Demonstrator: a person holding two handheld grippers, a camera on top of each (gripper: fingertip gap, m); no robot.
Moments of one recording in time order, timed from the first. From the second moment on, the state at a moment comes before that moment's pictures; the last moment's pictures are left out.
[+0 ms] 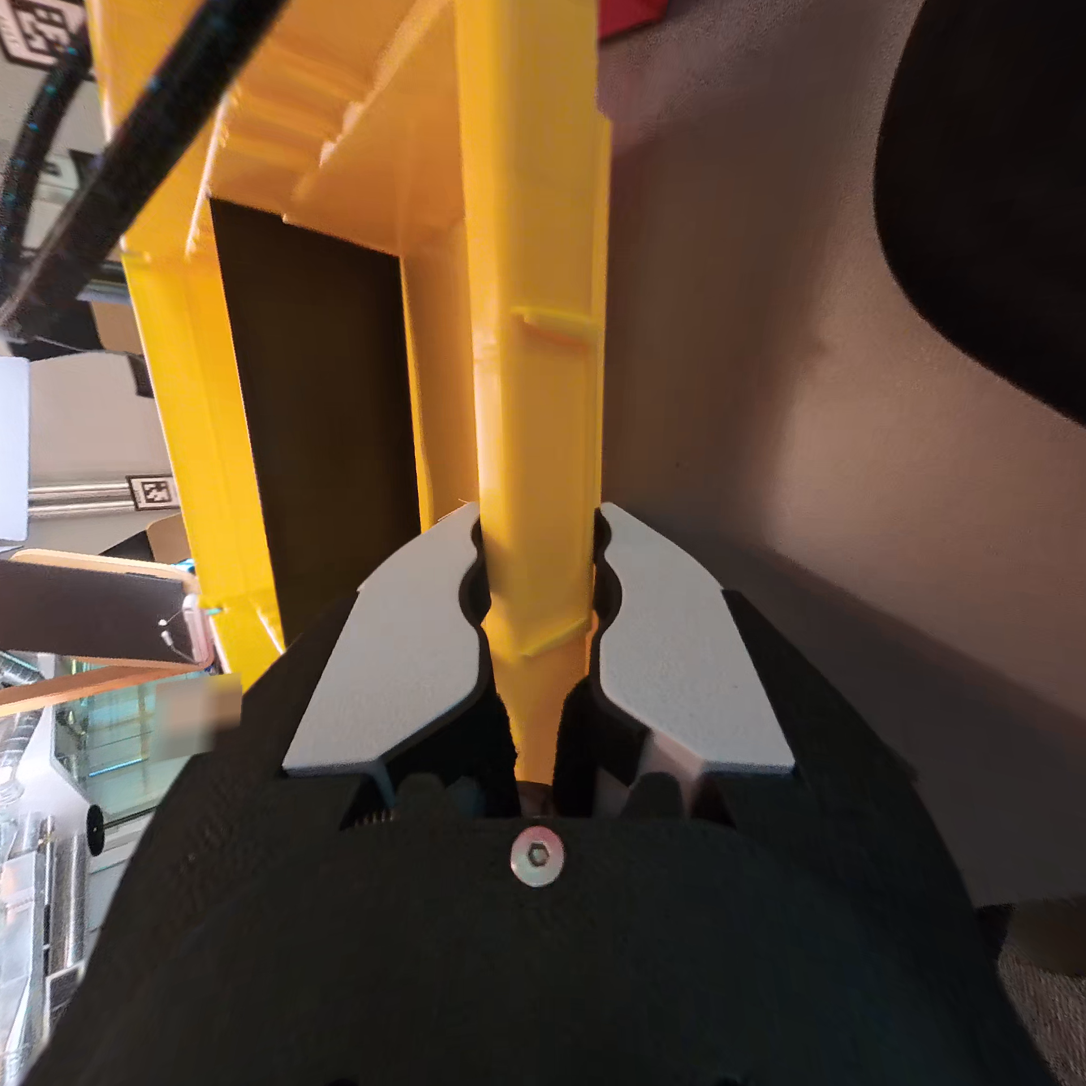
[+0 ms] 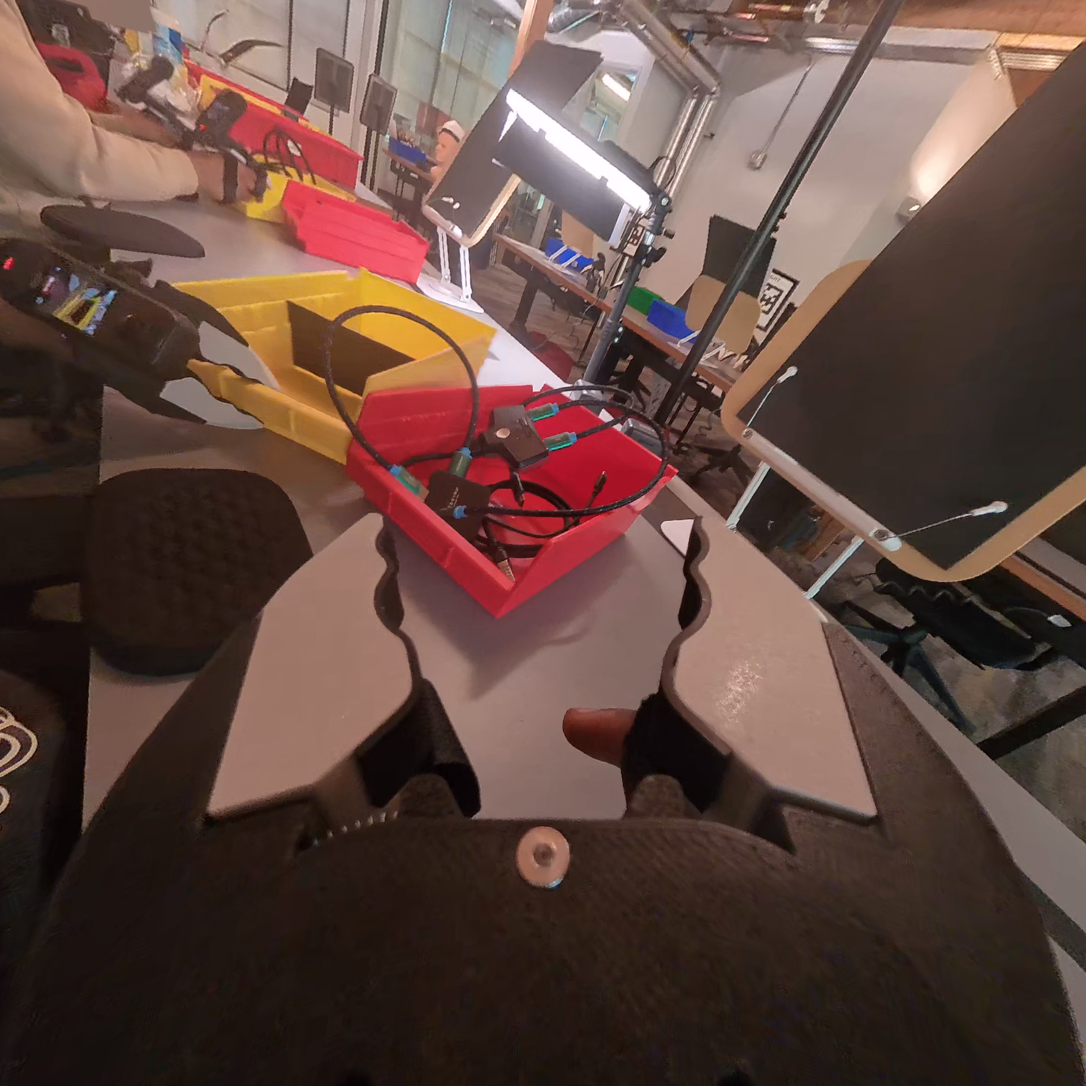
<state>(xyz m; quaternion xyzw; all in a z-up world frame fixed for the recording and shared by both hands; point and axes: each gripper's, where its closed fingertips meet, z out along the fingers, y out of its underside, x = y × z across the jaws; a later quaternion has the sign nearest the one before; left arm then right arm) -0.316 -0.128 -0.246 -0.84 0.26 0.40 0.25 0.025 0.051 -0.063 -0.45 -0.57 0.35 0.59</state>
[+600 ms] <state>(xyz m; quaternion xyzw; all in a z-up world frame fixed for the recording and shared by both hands) -0.338 -0.146 -0.159 -0.78 0.24 0.55 0.18 0.045 0.066 -0.048 -0.46 -0.55 0.32 0.62</state>
